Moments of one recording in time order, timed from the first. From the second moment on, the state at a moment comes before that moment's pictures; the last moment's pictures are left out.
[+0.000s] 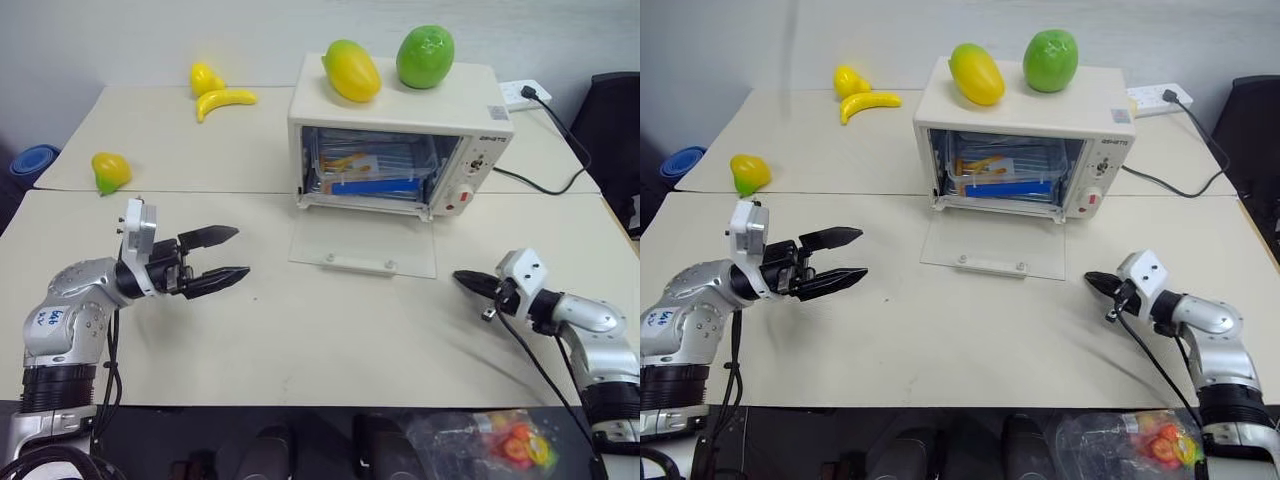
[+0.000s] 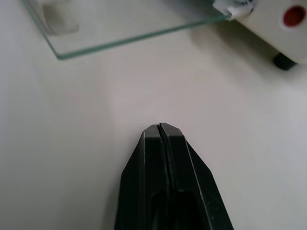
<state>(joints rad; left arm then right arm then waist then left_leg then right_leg) -0.37 0.71 0.22 0.04 -0.67 0.42 -1.20 -0.36 -0.61 -0.12 0.48 0.25 -0.19 1.00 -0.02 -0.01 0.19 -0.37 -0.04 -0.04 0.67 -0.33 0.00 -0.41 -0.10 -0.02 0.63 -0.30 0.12</state>
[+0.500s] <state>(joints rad) -0.34 0.62 0.27 0.10 -0.52 0.13 -1.02 -0.56 -0.46 -0.25 0.23 0.62 0.12 0.90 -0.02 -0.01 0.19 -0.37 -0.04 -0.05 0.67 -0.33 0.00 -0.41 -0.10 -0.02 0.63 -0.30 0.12</state>
